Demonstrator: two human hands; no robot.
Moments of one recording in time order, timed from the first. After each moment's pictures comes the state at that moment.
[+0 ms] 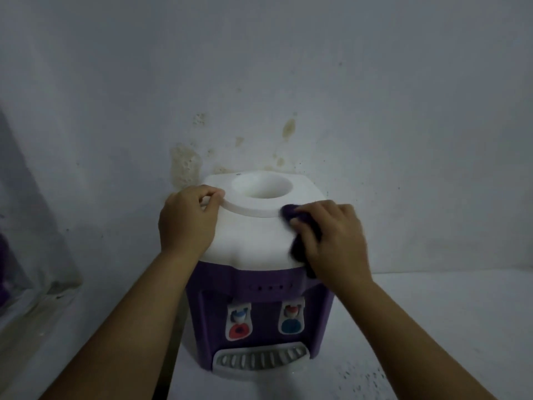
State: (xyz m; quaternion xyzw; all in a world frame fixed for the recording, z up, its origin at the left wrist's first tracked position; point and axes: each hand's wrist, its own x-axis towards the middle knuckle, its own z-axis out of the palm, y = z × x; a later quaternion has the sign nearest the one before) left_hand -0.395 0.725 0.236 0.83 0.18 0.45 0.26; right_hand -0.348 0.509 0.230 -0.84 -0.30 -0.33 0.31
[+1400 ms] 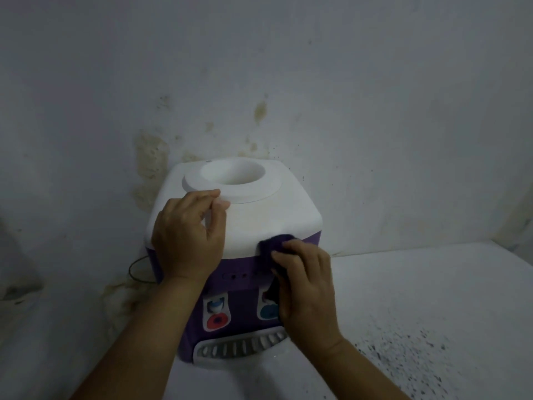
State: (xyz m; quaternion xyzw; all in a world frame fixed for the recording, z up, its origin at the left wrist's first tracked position) left_hand -0.401 0.669 0.208 0.83 0.11 0.51 0.21; right_hand -0.390 0.495 0.146 -0.78 -0.33 -0.40 0.35
